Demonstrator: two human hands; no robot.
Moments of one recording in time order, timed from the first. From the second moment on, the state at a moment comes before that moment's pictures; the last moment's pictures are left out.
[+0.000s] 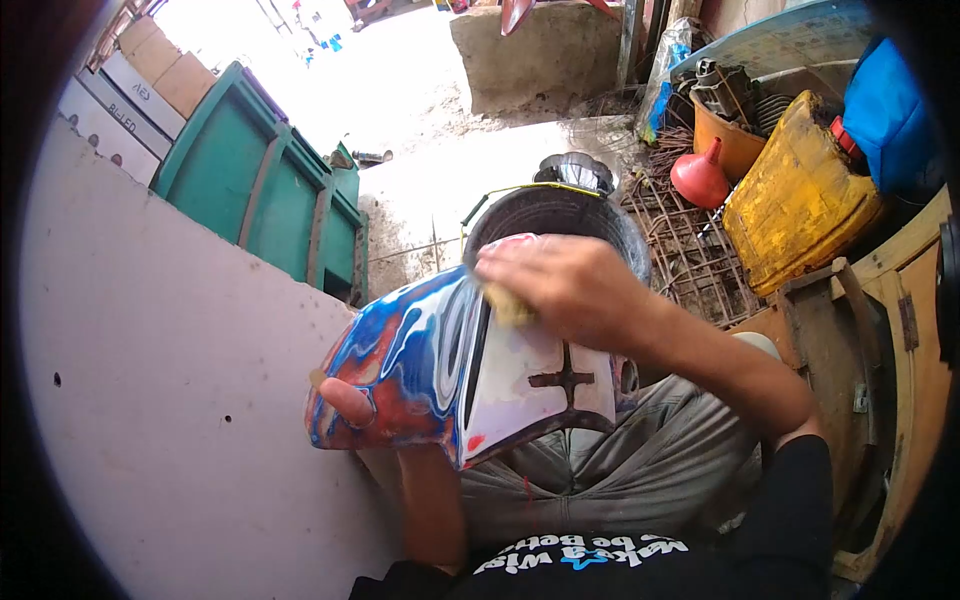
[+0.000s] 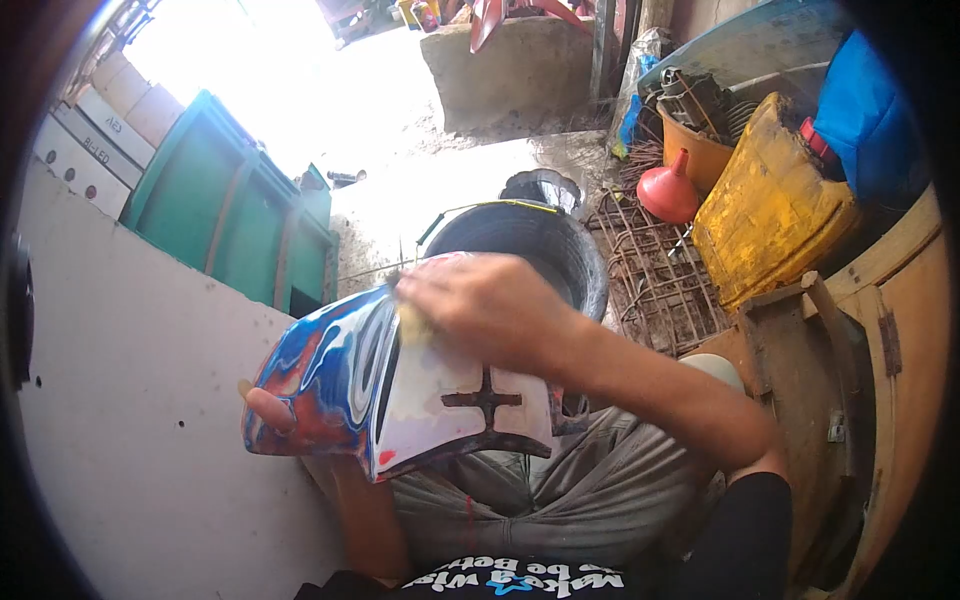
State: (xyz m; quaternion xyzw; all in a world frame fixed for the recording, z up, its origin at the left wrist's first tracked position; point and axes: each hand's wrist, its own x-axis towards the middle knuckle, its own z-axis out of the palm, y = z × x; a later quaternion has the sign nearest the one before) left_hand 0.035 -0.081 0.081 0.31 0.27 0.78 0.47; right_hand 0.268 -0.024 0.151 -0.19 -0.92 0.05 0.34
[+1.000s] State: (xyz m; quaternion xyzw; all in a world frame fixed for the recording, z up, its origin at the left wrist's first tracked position) left_hand 0.030 -0.084 0.087 0.31 0.29 0.77 0.47; right_hand 0.257 -0.057 0.168 -0.06 -0.92 0.01 0.39
